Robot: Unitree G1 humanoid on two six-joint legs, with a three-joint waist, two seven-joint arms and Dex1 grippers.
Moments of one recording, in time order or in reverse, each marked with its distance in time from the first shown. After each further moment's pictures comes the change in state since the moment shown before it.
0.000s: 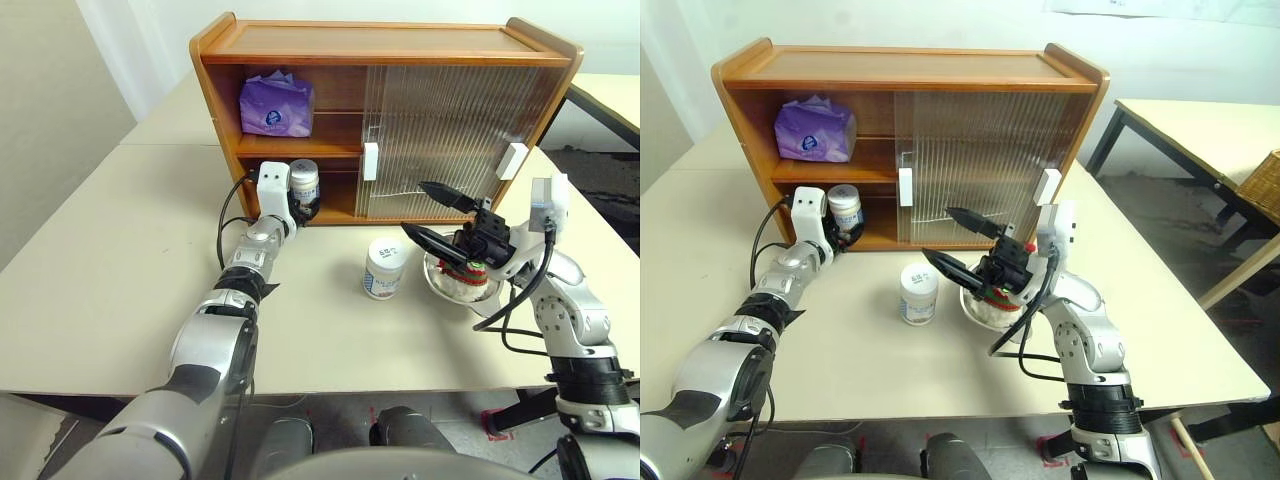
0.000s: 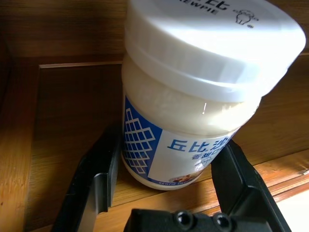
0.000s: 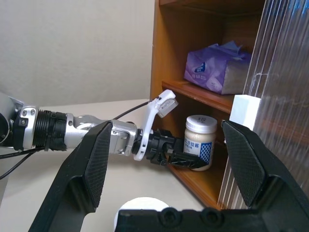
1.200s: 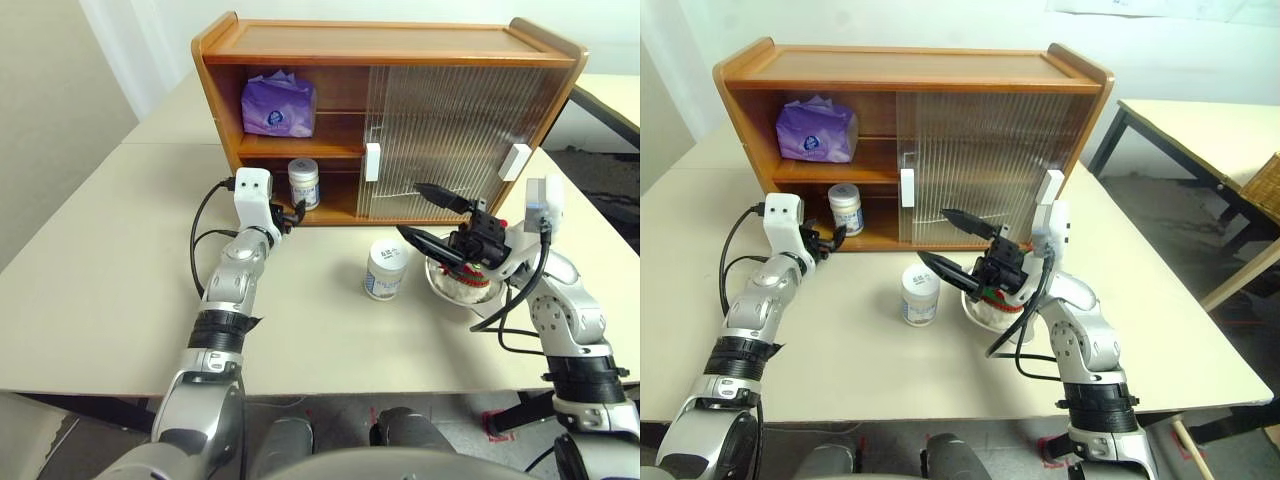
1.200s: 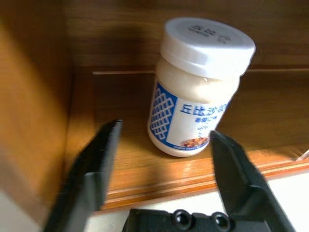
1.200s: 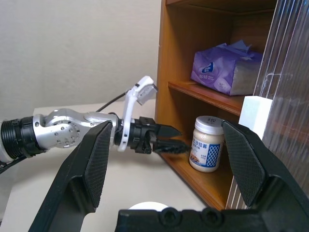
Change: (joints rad) left arm 0.346 0.010 0.009 -0.768 -0.014 0.359 0.092; right arm -0.005 0.009 0.015 0.004 0.000 0.001 0.011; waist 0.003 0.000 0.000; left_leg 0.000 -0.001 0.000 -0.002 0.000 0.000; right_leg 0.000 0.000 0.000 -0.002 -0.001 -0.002
